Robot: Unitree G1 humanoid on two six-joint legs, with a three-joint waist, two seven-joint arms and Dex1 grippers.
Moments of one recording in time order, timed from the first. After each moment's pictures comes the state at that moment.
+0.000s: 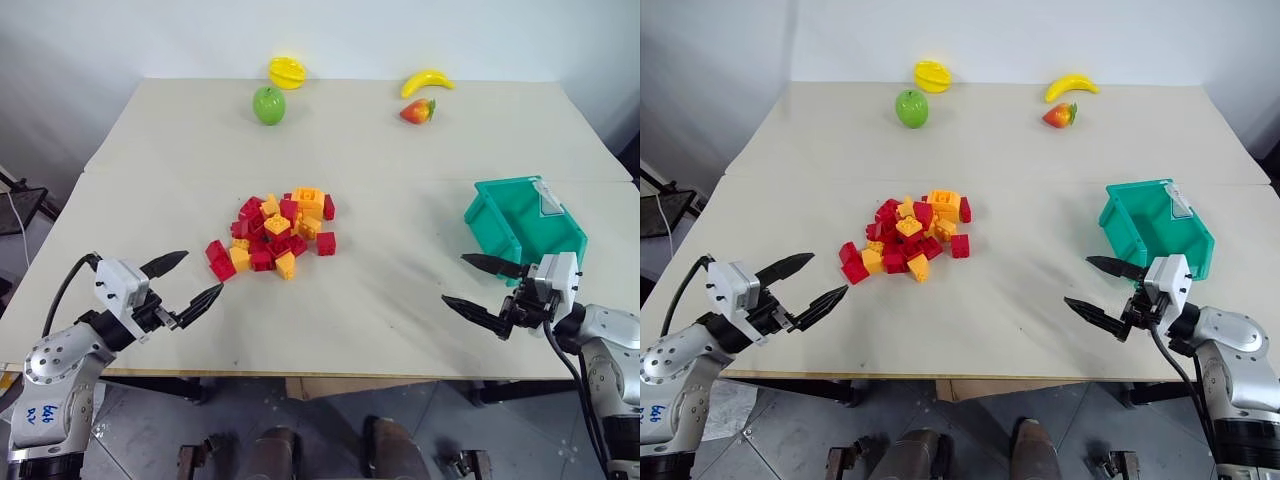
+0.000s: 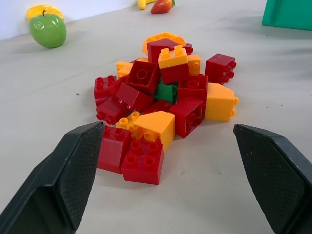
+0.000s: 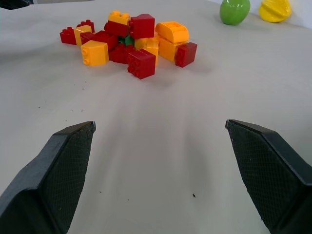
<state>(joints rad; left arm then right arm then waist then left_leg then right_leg) 0.05 0.60 0.36 -0.21 -0.46 0.13 -0.74 -0.12 -0.70 -0.25 0.07 0.55 -0.01 1.18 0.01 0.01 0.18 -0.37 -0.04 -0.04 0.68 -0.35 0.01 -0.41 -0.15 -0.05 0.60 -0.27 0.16</state>
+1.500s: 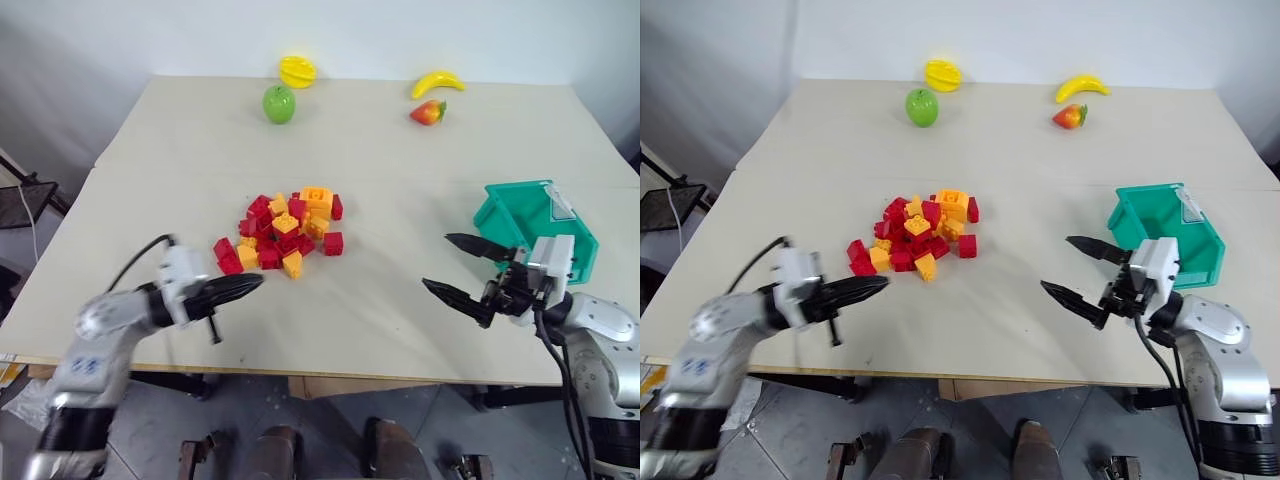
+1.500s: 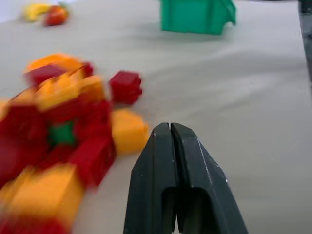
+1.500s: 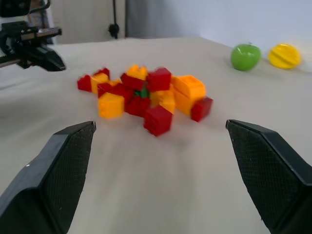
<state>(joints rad) -0.32 0.57 0.04 -0.02 -0.39 0.11 -0.99 -0.12 -0.65 -0.26 -0.16 0.59 0.12 1.06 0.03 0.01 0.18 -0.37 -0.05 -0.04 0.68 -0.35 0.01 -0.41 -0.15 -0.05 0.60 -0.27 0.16</state>
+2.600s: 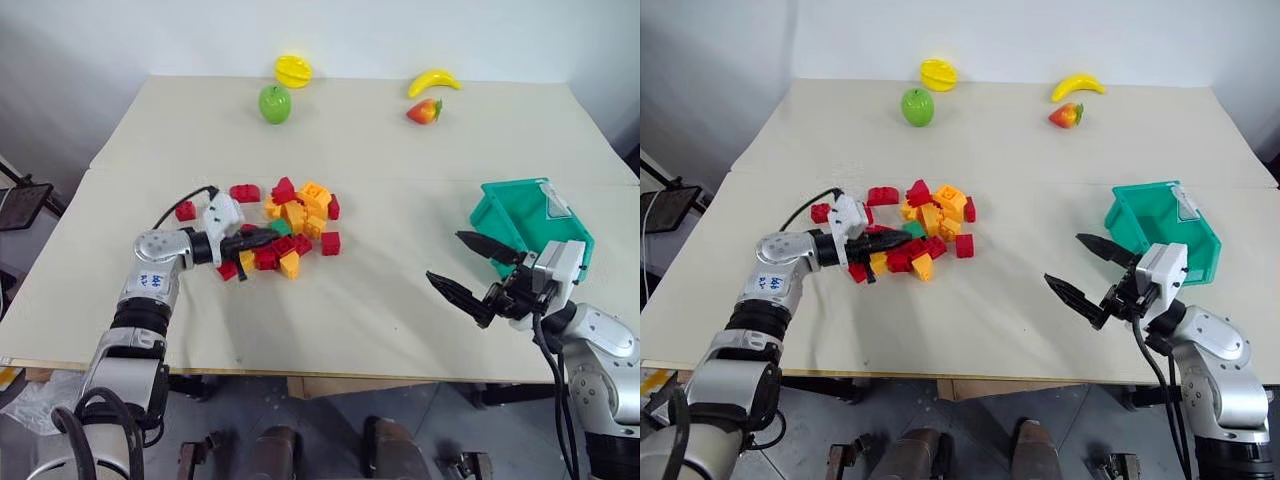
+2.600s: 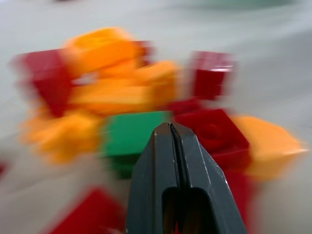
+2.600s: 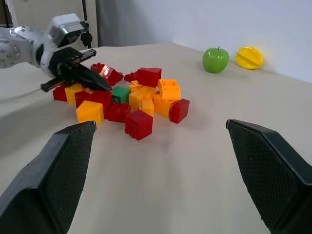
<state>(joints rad) -0.76 0.50 -0.03 0.69 -0.17 -0.14 -1.14 -0.06 -0.59 -0.28 -0.25 0.60 0.12 0.94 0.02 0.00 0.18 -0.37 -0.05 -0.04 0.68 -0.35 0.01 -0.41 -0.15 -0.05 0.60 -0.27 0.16</state>
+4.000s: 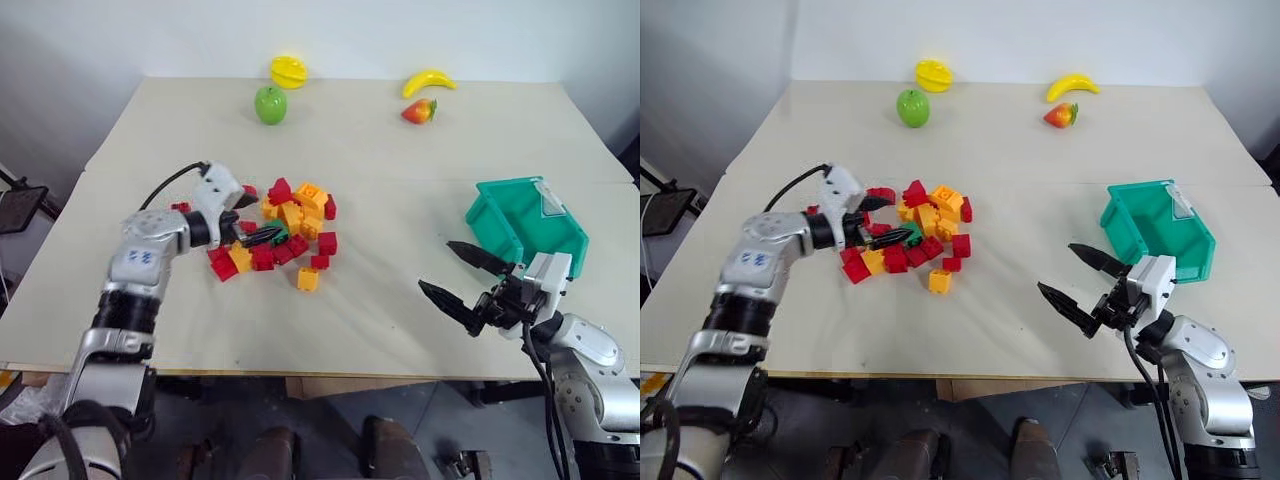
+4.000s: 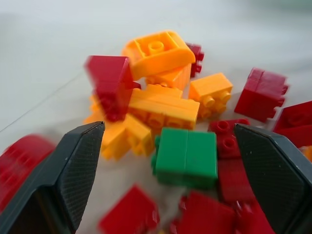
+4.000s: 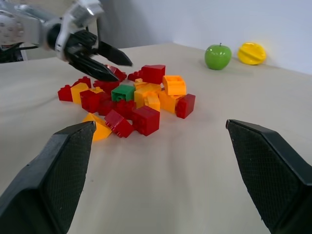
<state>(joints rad) -0.87 0.55 -0.09 0.55 -0.12 0.27 -0.87 -0.03 -0.54 -0.24 -0.24 0.59 0.07 0.93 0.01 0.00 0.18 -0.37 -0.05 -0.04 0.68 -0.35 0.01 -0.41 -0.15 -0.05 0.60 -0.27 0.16</state>
